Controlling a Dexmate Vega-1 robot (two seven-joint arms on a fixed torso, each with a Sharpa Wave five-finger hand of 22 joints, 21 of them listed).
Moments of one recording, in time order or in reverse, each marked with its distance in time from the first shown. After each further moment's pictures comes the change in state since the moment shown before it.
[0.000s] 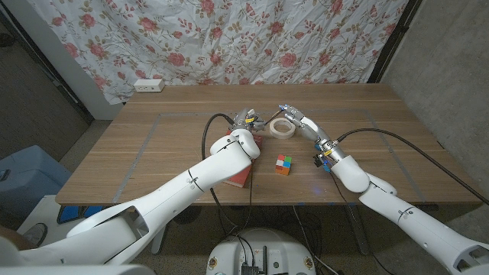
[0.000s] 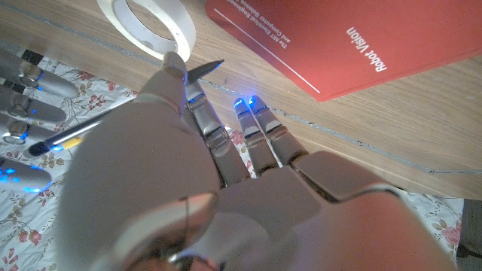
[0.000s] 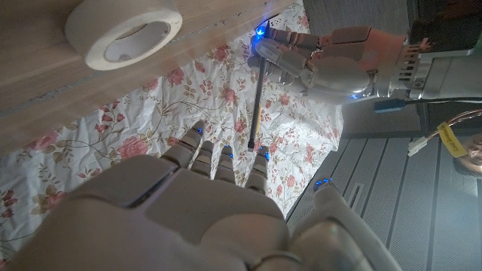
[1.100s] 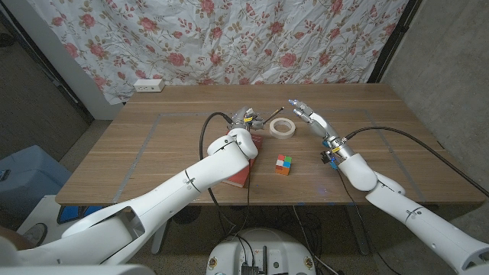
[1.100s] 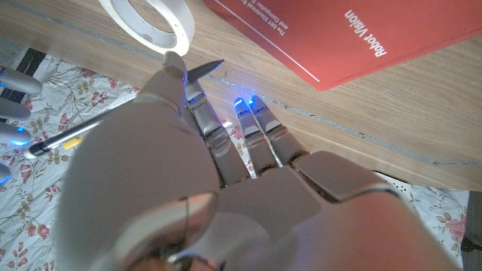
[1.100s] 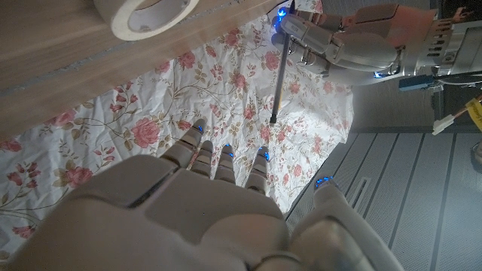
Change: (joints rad) left arm -0.001 0.025 0.002 -0.025 0.017 -0.004 -0.011; left_hand 0.002 -0.002 -0.001 -0.001 0.000 0.000 0.000 0.000 0.000 0.000 0.000 0.001 0.000 0.004 0.004 0.000 0.000 0.000 0.000 0.000 0.000; right arm -0.026 -0.027 0.050 -0.022 0.008 -0.011 -0.022; right_hand 0.021 -0.003 0.003 -0.003 0.000 -0.008 0.000 -0.013 0.000 0.013 -0.005 0.007 0.000 0.006 -0.006 0.008 0.000 0.022 0.000 0.008 0.000
